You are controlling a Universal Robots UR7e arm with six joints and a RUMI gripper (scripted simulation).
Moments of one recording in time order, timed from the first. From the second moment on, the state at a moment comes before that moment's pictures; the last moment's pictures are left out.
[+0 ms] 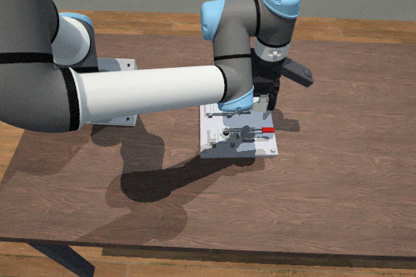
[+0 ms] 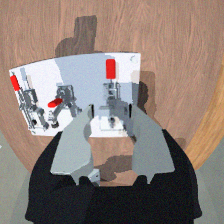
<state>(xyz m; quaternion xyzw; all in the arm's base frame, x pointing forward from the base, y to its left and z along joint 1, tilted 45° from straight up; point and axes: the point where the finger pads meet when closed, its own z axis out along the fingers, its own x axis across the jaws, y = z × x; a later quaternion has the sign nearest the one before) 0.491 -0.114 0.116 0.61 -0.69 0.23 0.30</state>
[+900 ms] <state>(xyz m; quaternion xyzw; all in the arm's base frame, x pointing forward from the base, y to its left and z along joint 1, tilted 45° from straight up) 0.511 -0.117 0.115 0.61 -0.69 0.23 0.30</state>
